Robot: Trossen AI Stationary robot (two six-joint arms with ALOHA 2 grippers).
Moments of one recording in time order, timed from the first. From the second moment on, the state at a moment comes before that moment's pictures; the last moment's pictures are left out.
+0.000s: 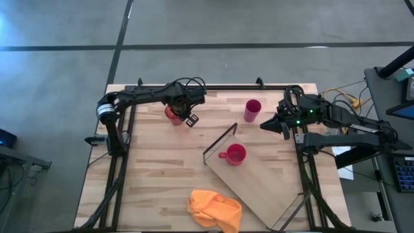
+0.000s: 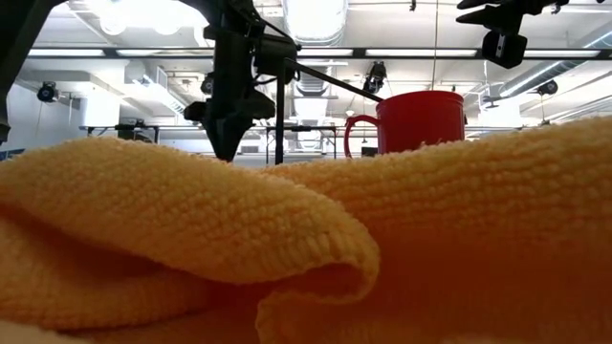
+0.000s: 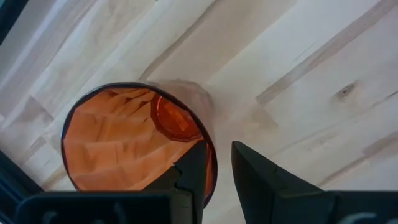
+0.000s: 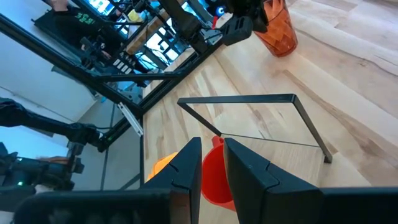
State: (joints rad) left arm 0.36 1.80 1.53 -1.23 -0.17 -0.48; right arm -0.21 0.65 0.78 -0.50 -0.29 0.64
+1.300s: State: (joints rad) left arm -0.20 1.84 2.19 -1.33 -0.25 -0.43; right arm -0.21 0.65 0.78 -0.55 -0.10 0.58
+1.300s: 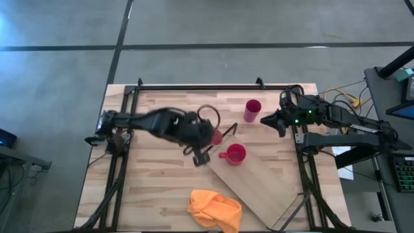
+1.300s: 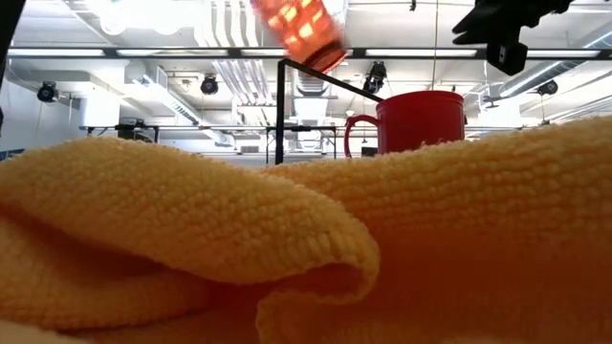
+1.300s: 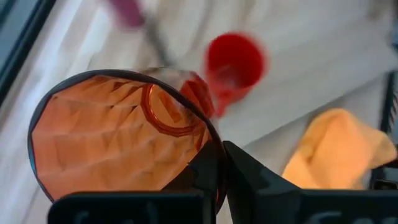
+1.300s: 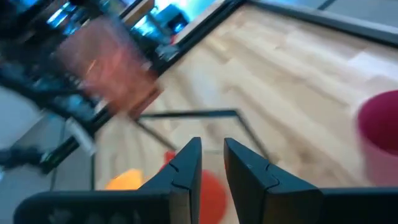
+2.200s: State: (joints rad) left arm -0.28 2.10 2.17 -0.89 0.11 0.22; right arm -0.21 0.67 0.78 -0.54 0.05 0.76
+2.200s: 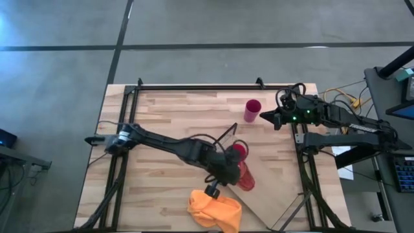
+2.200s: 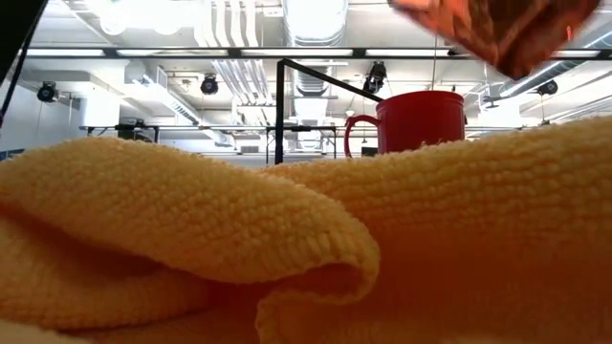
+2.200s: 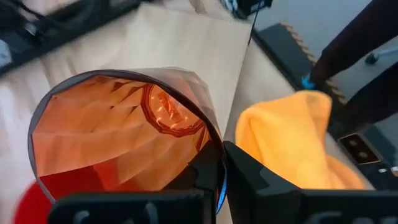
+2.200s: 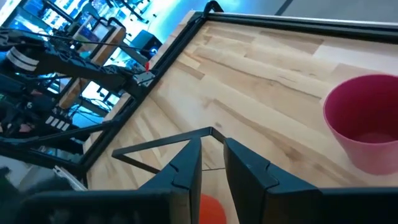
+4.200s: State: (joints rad) left arm -0.27 2.21 2.13 -0.63 0.09 0.14; right arm -0.21 0.74 0.78 -0.54 0.04 0.76
